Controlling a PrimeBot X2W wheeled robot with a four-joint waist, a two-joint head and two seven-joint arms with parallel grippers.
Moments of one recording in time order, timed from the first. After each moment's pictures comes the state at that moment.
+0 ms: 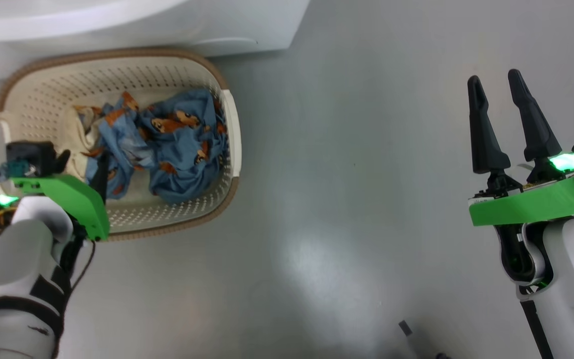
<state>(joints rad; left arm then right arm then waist) -0.95 0.25 -0.34 1.26 -0.40 -0.13 -0.15 -0.43 -0.18 0.12 0.13 0.46 0.12 -0.25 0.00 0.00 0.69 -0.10</state>
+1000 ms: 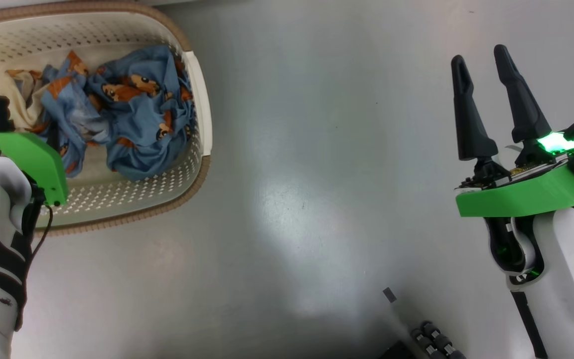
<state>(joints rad) -1.09 0.33 -0.39 1.30 -0.38 -0.03 -0.01 -0.48 -0.17 0.17 0.09 0.45 0.12 -0.25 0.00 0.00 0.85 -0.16</state>
